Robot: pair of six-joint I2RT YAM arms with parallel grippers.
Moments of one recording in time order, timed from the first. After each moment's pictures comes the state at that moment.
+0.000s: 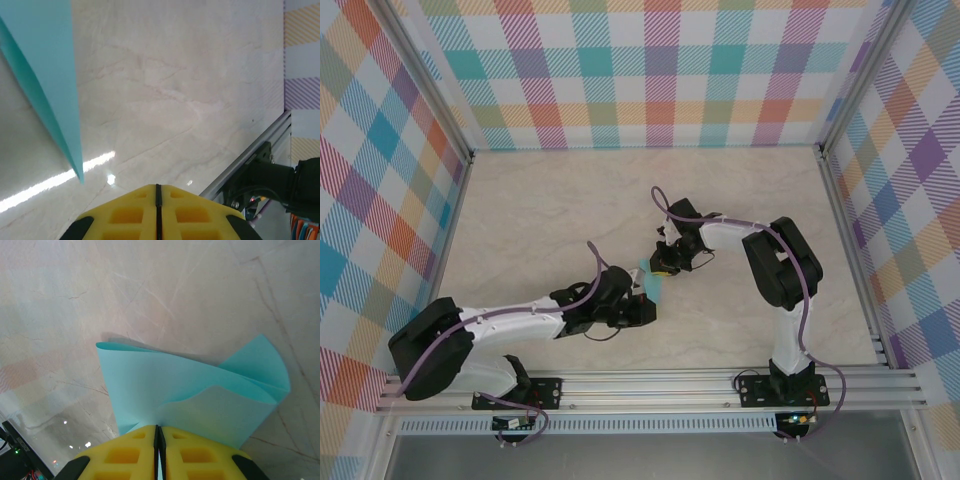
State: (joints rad) left arm -0.95 1.34 0.62 -0.01 0.24 -0.99; right arm 0.54 2.01 1.24 -0.49 -0.56 0.53
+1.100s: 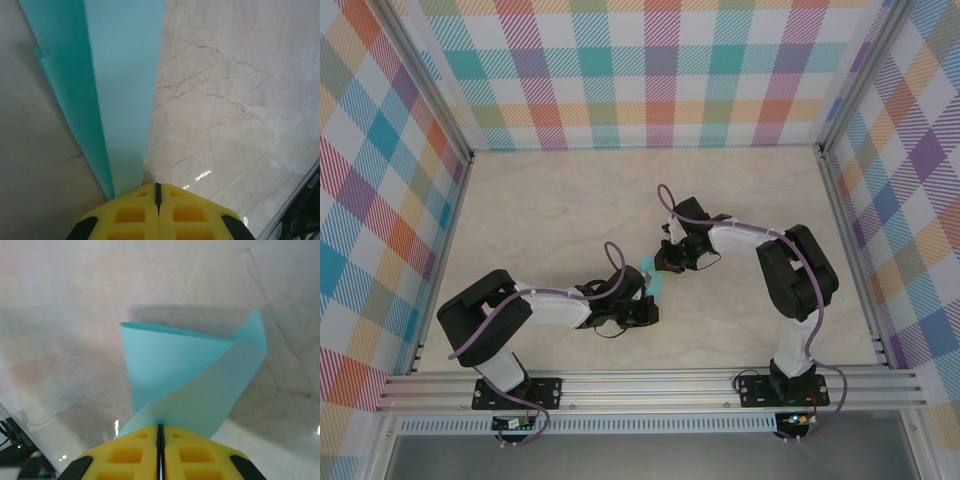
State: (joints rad) left arm -0.92 1.64 0.64 0.10 0.27 -0.95; right arm 0.54 1.86 1.15 -0.46 -0.54 0.52
